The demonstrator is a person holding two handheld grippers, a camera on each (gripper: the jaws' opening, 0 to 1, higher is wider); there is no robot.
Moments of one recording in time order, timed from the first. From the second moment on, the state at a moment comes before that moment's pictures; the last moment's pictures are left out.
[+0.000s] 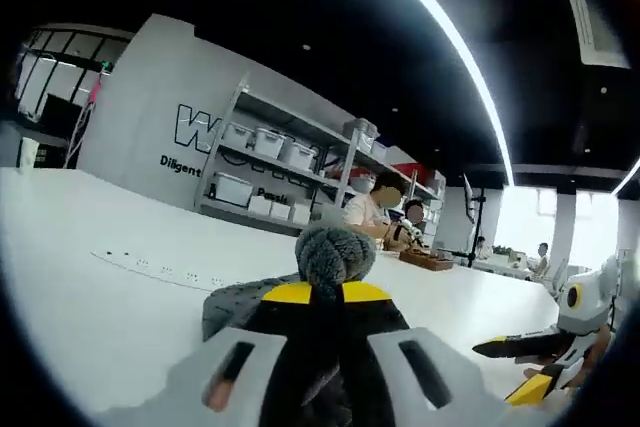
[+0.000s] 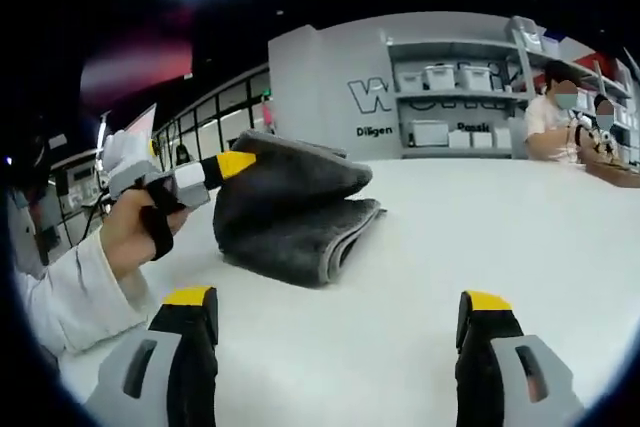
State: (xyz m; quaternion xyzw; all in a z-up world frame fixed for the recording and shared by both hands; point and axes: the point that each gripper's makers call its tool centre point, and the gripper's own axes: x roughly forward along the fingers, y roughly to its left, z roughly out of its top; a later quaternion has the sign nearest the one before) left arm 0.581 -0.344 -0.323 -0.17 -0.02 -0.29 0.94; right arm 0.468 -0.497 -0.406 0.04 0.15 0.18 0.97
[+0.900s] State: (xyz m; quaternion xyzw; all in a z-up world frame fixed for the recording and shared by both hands) left arm 0.587 -0.261 -0.331 -0.24 -0.07 -0.14 0.96; right arm 0.469 -0.495 -0.409 0.03 0.15 0.19 0.97
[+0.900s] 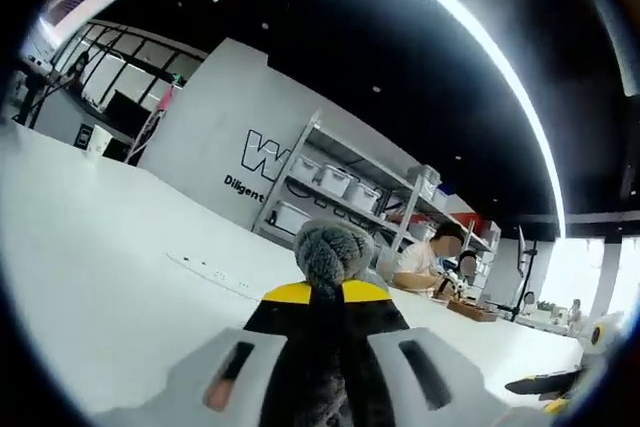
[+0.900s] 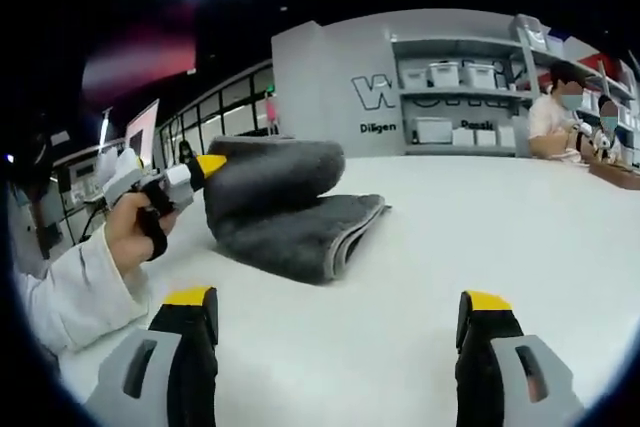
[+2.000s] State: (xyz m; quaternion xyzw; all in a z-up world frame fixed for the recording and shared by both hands) left arm 0.576 -0.183 -0.400 -0.22 0.03 0.08 0.97; right arm 0.468 -0.494 -0.409 0.03 0.15 0.19 0.97
